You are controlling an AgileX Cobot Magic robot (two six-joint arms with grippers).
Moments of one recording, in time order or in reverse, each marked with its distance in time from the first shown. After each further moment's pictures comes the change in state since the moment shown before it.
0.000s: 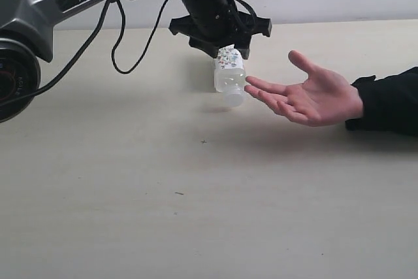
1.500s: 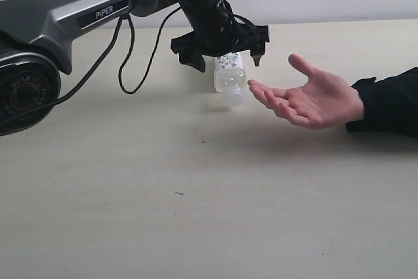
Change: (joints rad) left arm 0.000 0.072 -0.031 0.026 -0.021 -0.212; right arm 0.000 0.000 0.000 0.004 0.007 0.000
